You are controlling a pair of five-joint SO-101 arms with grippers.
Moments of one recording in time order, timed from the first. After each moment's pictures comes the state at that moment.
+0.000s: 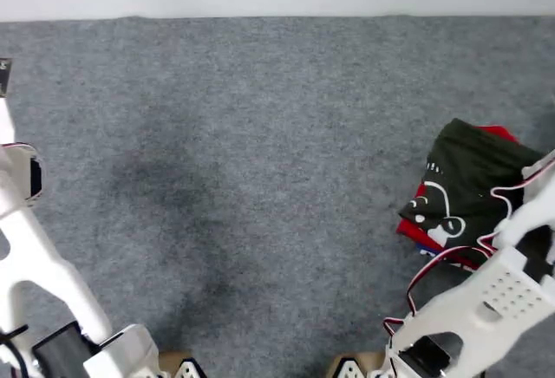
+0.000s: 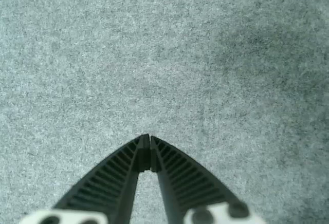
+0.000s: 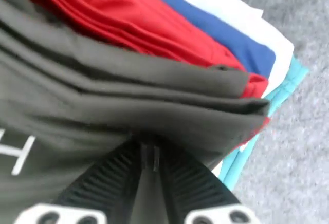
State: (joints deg) left arm -38.5 -14.2 -0.5 95.8 -20.4; right arm 40.7 30.9 -29.4 85.1 36.5
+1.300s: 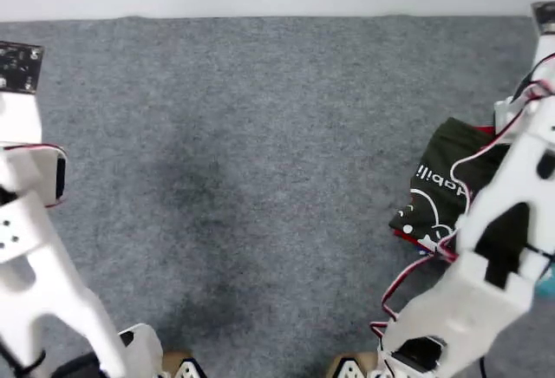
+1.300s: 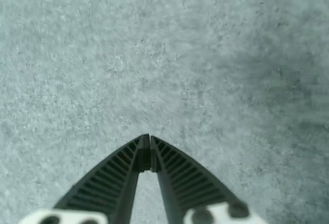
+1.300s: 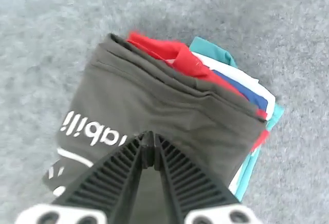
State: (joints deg) left arm -30.1 -26.9 -0.5 98.8 -17.9; right arm 25.2 15.0 -43.0 100.5 24.2
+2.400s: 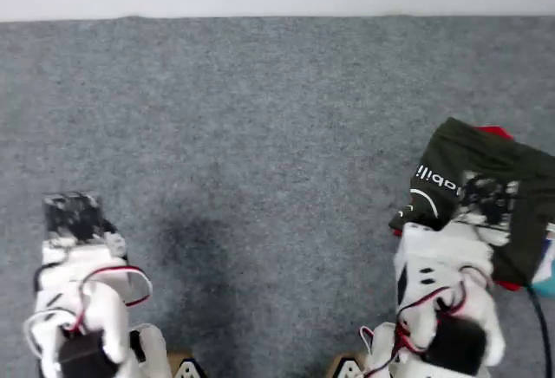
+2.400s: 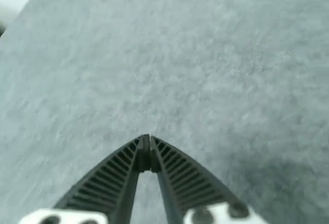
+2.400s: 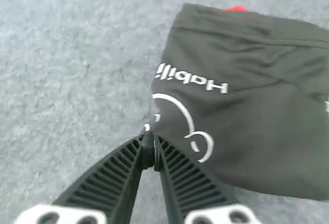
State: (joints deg) left arm -22.7 -98.3 69.8 73.5 -6.1; right arm 11.6 -87.3 59.2 76.0 0.5
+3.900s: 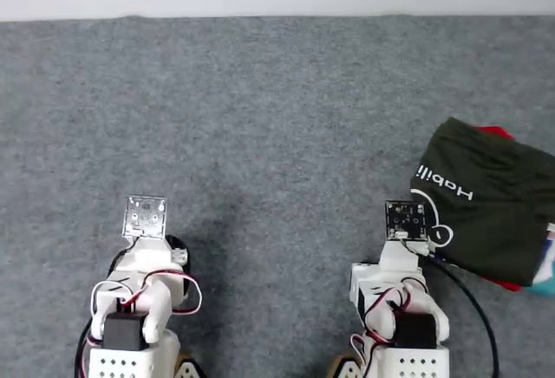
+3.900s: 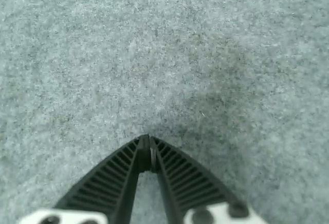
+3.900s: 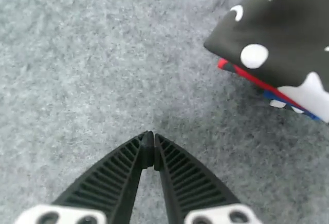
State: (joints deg) left arm -1.3 -101.7 96.6 67.3 7.5; right arm -1.8 -103.1 95.6 74.2 -2.4
